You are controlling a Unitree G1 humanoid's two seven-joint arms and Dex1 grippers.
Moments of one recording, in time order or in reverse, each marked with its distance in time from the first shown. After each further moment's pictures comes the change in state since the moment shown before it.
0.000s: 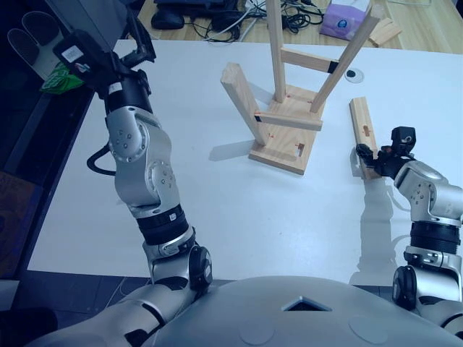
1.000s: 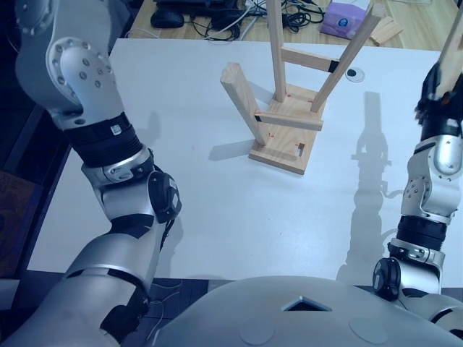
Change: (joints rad) left arm -0.549 0.277 0.012 0.304 -0.288 0.236 -0.292; right arm -0.072 0.125 -0.084 -0.152 -0.095 -0.782 -0.229
